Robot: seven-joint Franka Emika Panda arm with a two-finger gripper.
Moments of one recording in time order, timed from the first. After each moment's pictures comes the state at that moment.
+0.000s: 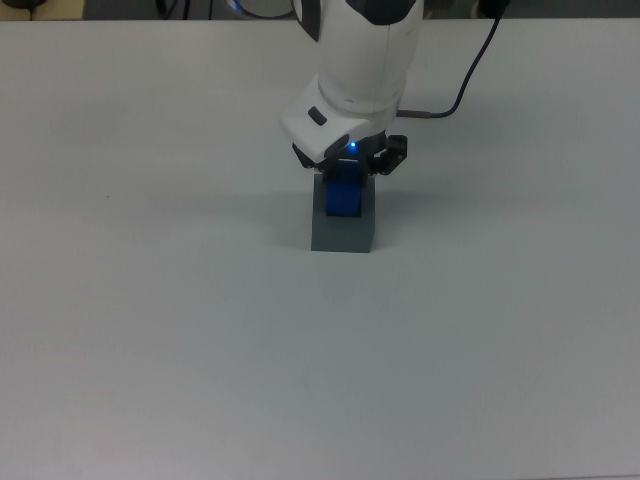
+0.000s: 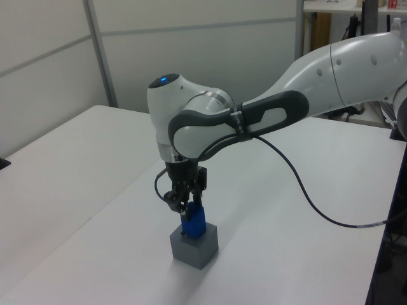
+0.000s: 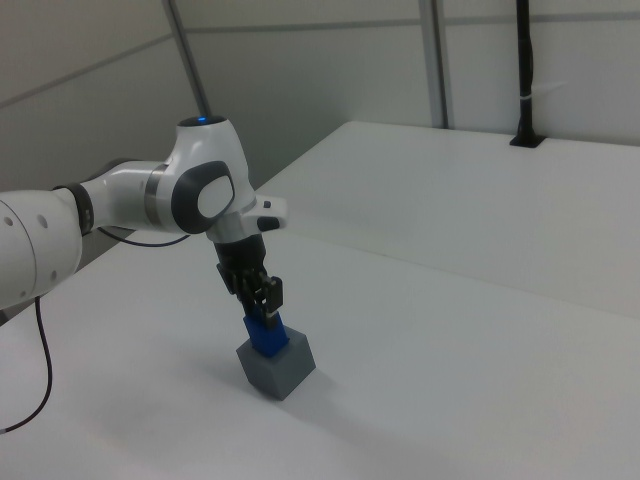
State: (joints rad) arm 0.18 0.32 0.04 -1.60 -0.03 1.86 0.31
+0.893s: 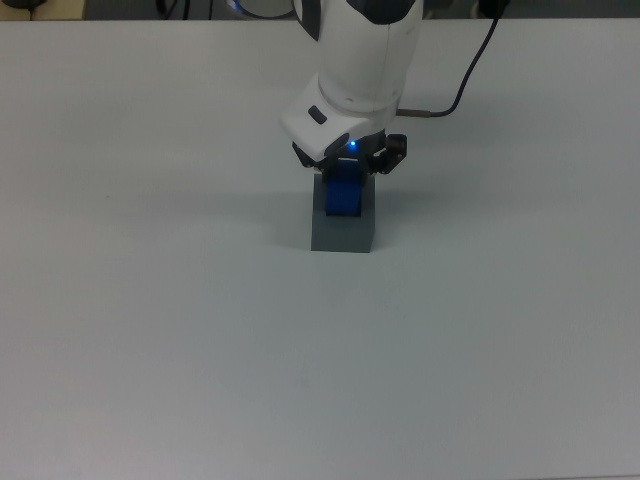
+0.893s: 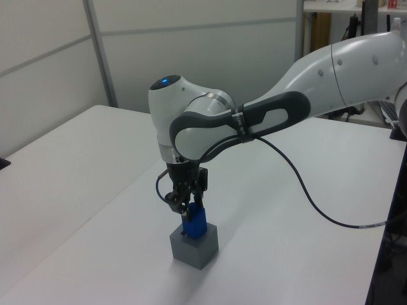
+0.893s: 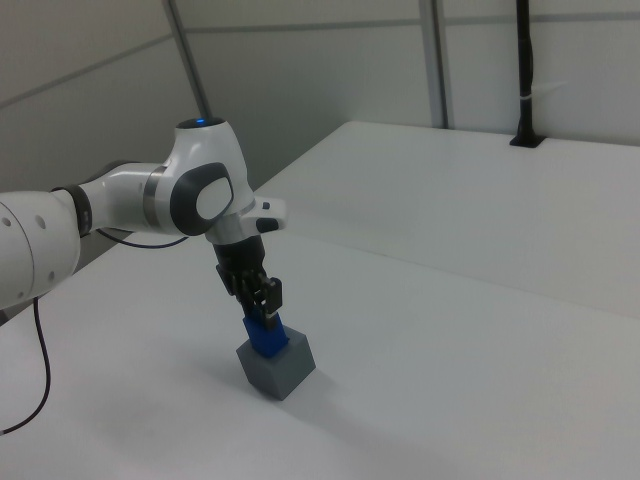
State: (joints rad) arm 0.18 0.31 0.04 -1.62 -0.03 1.87 0.31
